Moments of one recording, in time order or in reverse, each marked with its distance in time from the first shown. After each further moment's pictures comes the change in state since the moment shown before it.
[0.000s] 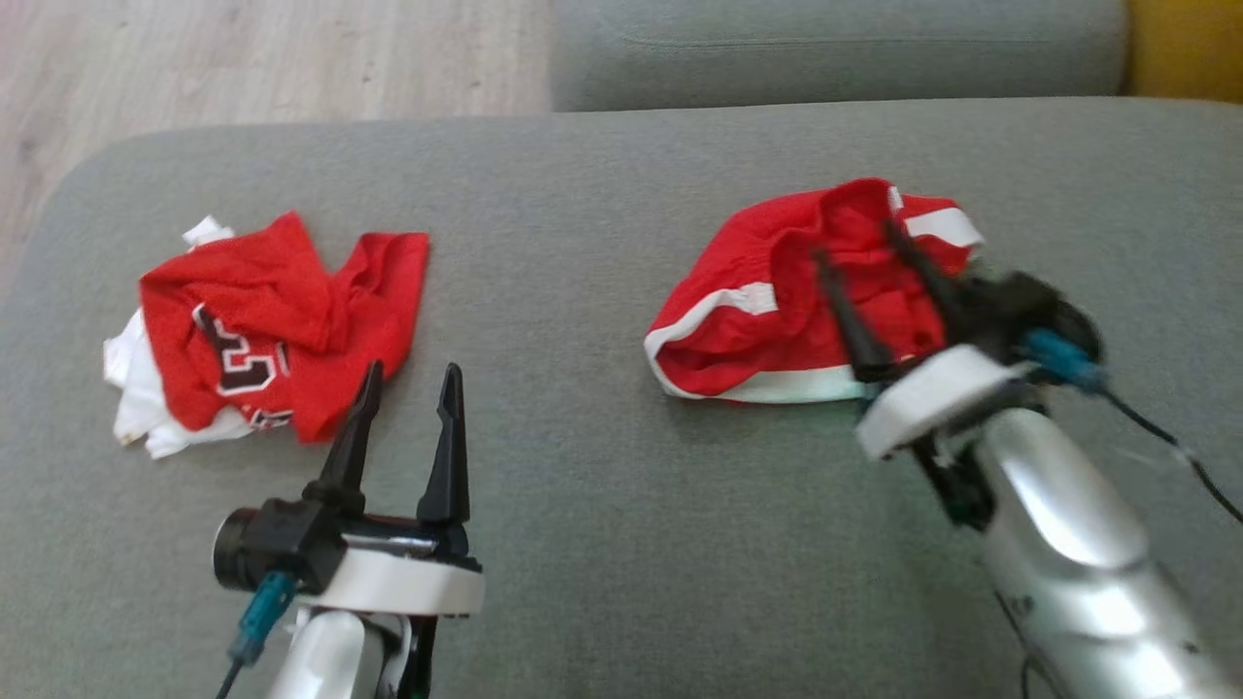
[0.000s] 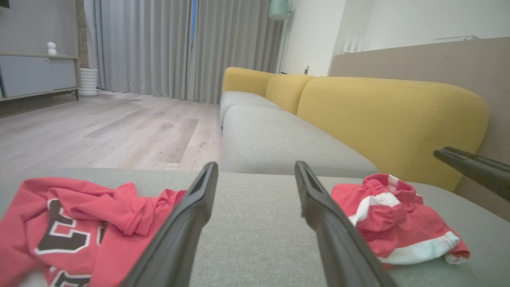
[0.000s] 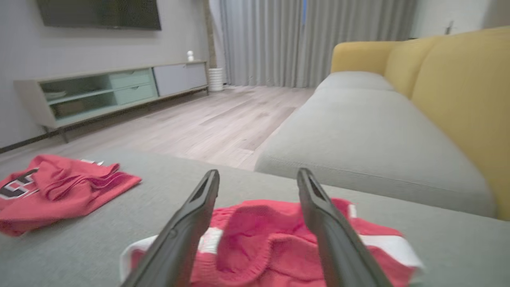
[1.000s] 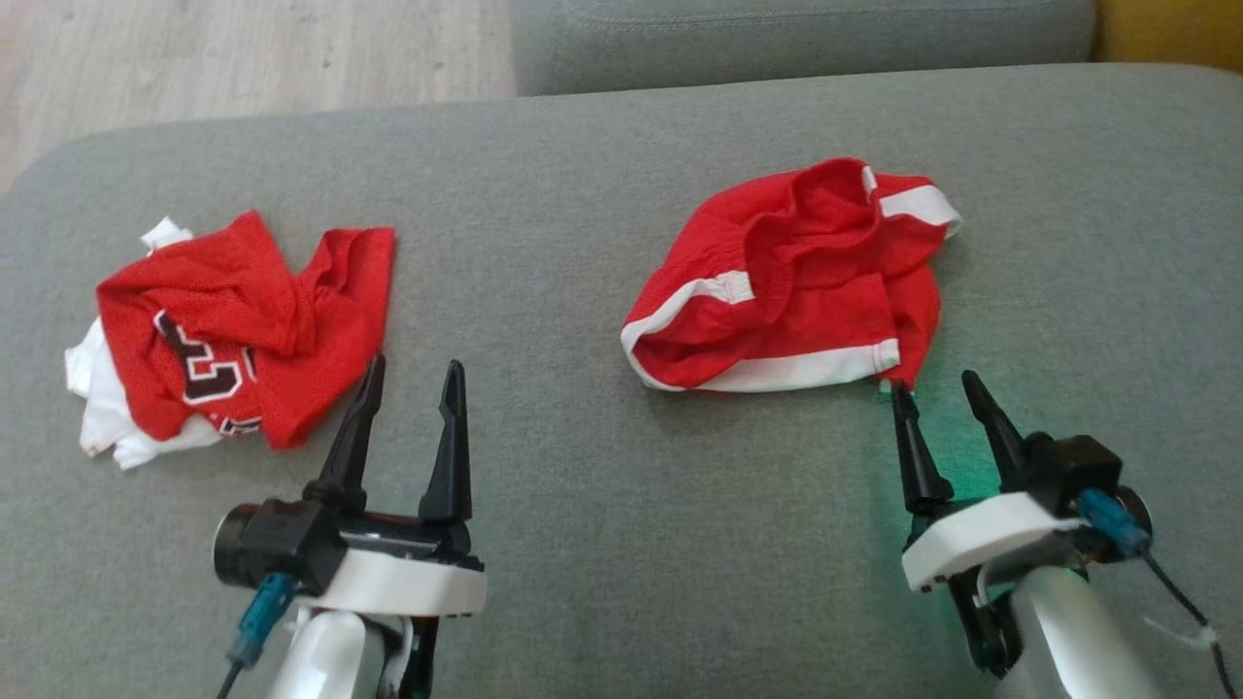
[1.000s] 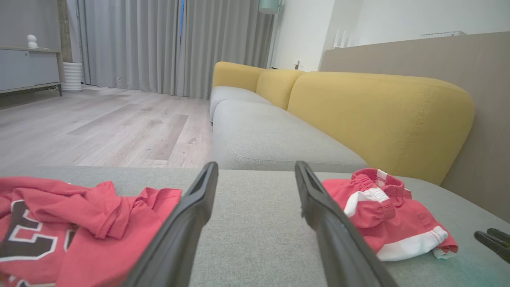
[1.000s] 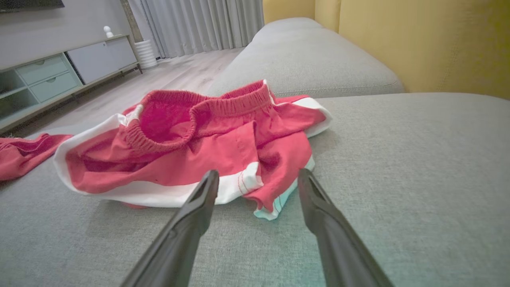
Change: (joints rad) left arm 0.009 0.000 -0.004 -0.030 0.001 -0.002 0.000; right arm 0.353 0.111 -0.353 -0.150 -0.151 0.000 -0.003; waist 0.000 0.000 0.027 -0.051
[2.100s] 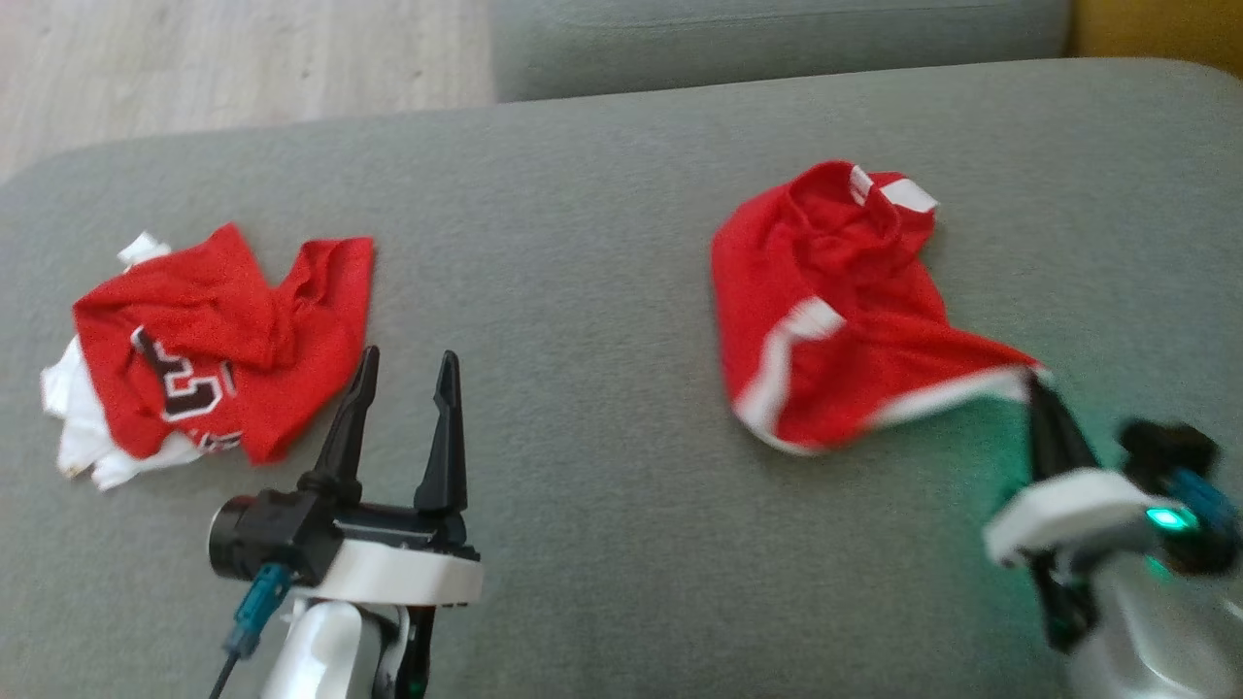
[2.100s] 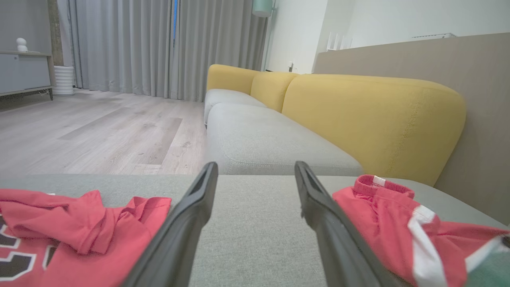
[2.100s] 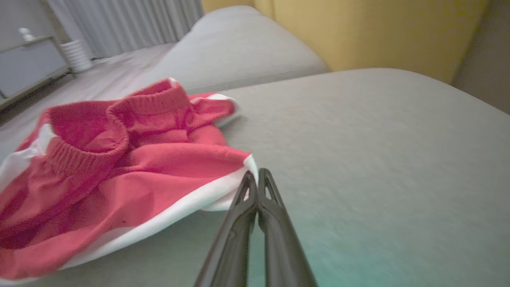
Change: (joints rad) left arm -0.018 0.000 0.007 0.013 0.000 0.003 0.000; right arm -0.116 -0.051 -0.144 0.215 0.029 0.000 0.003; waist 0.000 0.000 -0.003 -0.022
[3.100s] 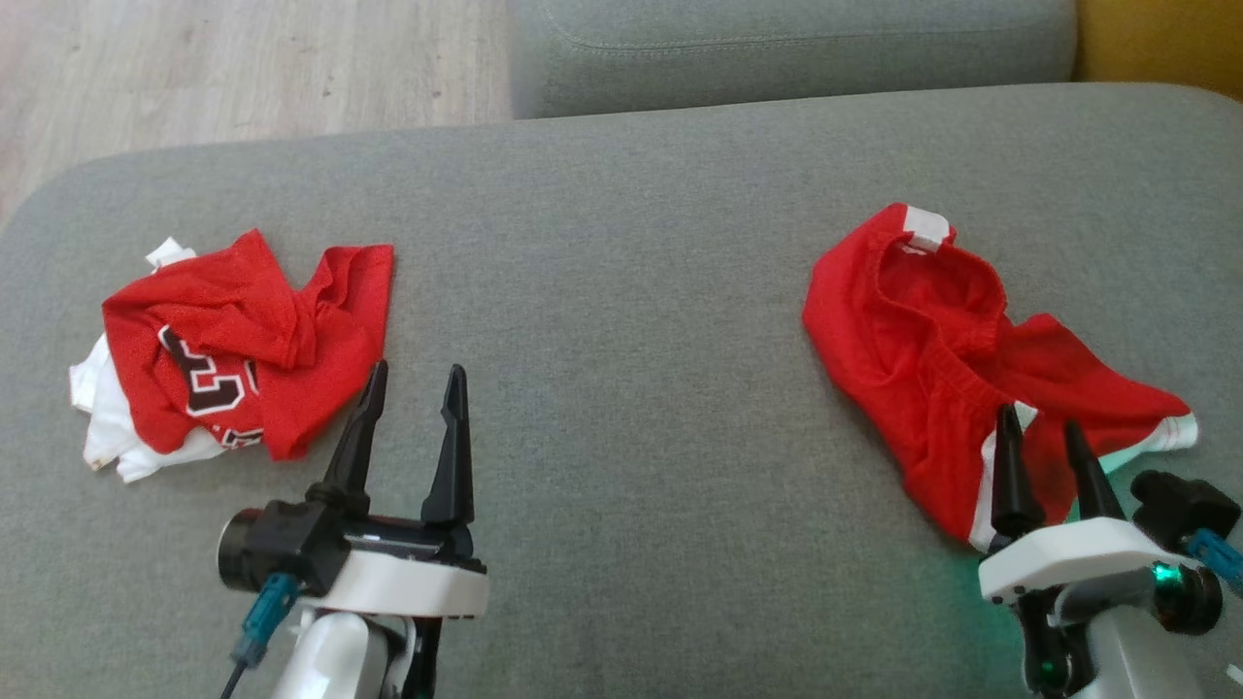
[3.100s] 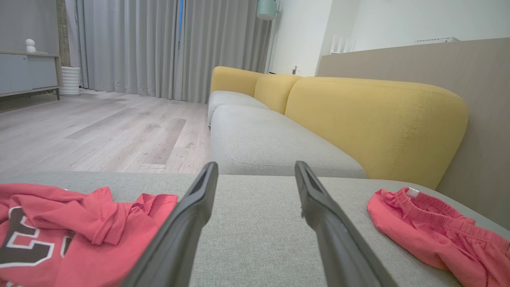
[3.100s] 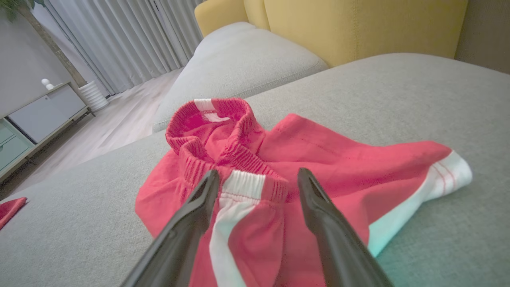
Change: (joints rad) left arm 0.017 0.000 -0.014 0.003 -0.011 0.006 0.000; right arm 0.166 0.059 -0.033 -0.215 0.136 0.000 0.049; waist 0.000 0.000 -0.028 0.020
